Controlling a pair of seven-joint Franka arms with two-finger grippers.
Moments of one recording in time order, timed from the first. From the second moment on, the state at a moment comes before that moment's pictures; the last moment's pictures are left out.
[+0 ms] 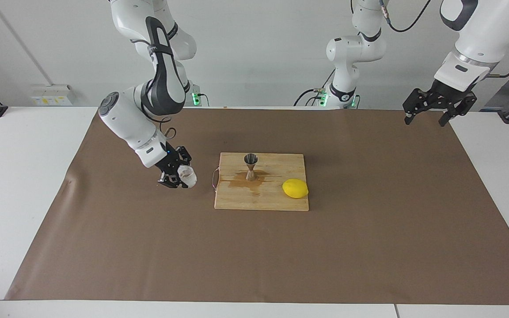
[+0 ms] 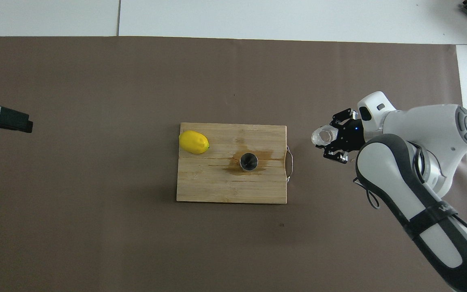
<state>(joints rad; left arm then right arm) 0.02 0.00 -0.07 -1.53 -0.01 1.56 0.07 -0.03 0.13 0.18 -2.08 0.49 2.33 -1.43</state>
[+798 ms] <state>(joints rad) 0.02 0.00 -0.07 -1.53 -0.01 1.56 0.07 0.20 0.15 0.18 -1.92 0.03 2.23 -0.88</state>
